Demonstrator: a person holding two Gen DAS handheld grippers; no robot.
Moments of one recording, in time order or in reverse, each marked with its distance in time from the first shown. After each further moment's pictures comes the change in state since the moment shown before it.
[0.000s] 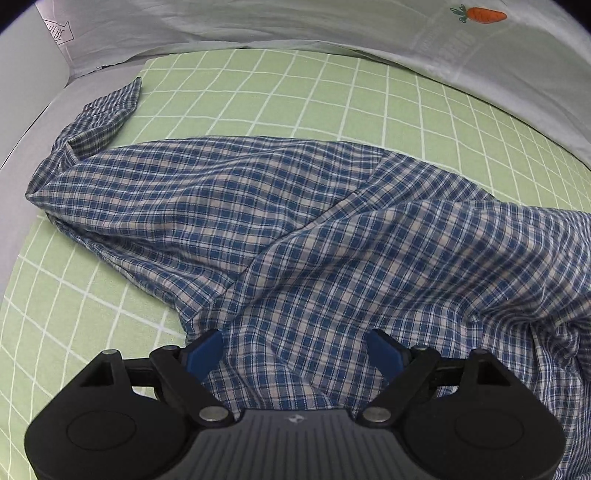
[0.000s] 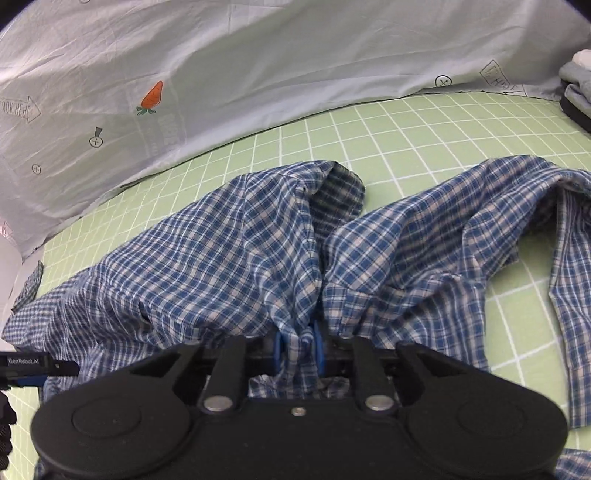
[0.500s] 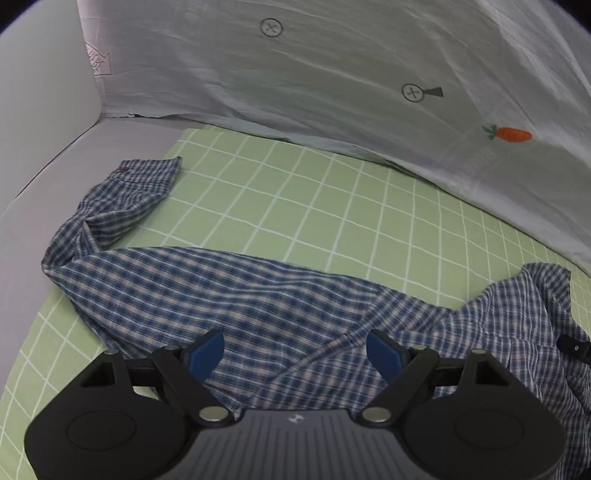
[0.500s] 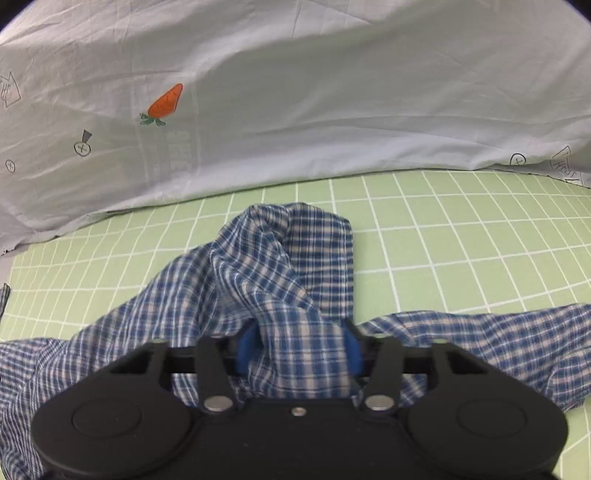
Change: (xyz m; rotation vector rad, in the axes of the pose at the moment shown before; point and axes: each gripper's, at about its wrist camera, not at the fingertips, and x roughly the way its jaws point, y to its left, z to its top) left arm -0.027 0.022 0.042 -0.076 -0.197 -0.043; right arm 0.078 0.074 0.065 -0.166 -0.037 -0.078
